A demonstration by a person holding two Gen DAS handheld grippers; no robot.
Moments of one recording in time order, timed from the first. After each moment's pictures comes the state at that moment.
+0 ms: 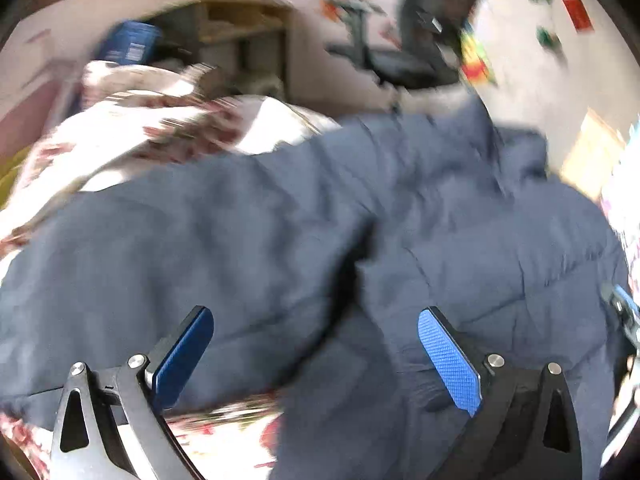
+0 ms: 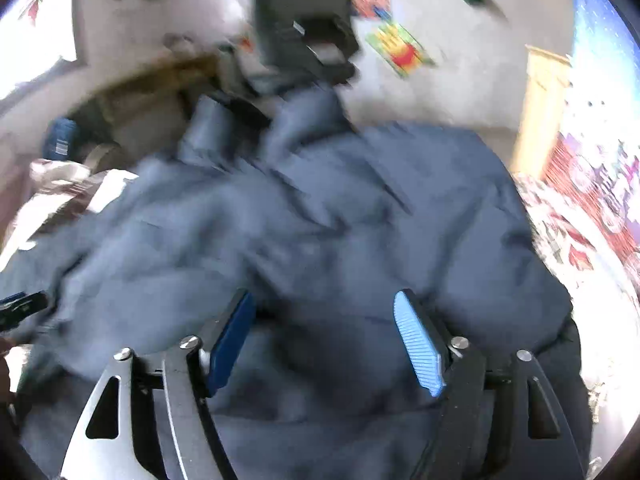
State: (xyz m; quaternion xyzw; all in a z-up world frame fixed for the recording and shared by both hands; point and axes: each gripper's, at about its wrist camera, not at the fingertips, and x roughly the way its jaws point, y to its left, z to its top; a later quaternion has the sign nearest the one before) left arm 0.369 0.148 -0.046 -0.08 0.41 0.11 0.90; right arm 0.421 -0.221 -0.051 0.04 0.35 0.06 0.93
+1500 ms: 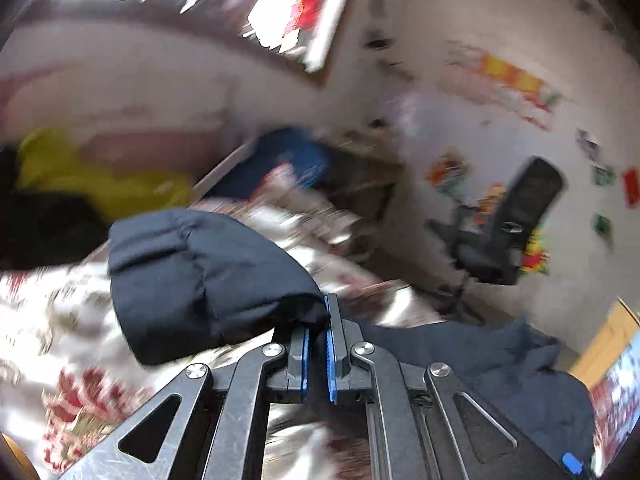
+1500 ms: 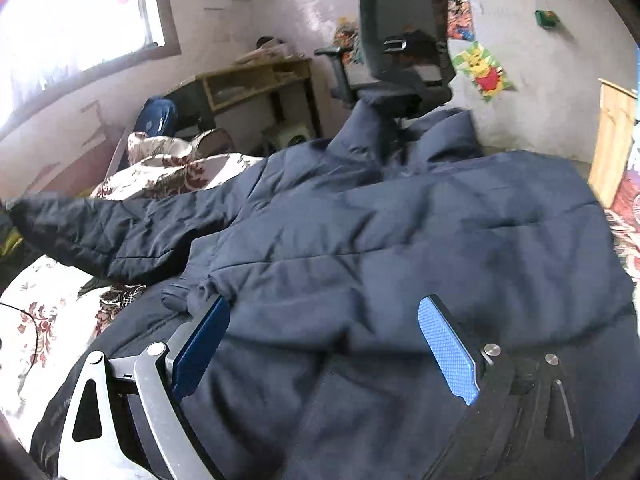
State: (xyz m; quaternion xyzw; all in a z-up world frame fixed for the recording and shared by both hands) left arm 0.235 0.254 0.073 -0.18 0.16 0.24 0.94; right arm 0.355 -0.167 -0.033 0.04 0.35 0.16 0.92
